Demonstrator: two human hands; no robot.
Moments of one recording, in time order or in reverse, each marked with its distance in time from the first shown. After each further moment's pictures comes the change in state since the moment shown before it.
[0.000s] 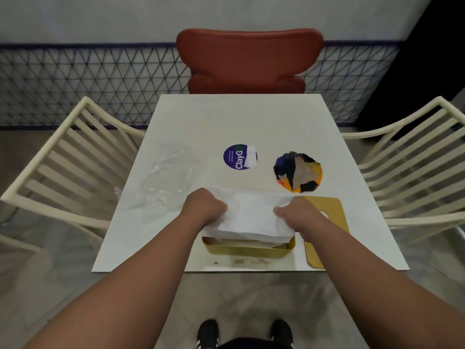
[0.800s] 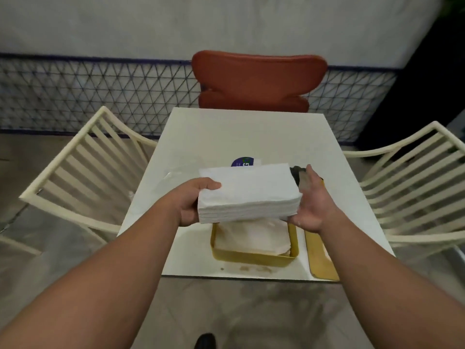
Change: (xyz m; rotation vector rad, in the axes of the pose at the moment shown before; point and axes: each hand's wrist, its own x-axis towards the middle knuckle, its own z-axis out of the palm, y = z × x) left_hand -0.015 -0.017 -0.067 -1.006 -0.431 -0.118; right_hand 0.002 -0.018 -0.029 1.191 -0.598 0.043
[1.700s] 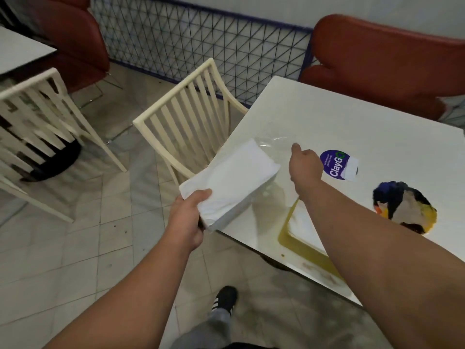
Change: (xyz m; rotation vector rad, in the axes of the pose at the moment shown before) left_hand -0.069 -0.118 -0.120 -0.658 0.566 0.413; right_hand 0.160 0.095 0.155 -1.030 0.464 -0.449
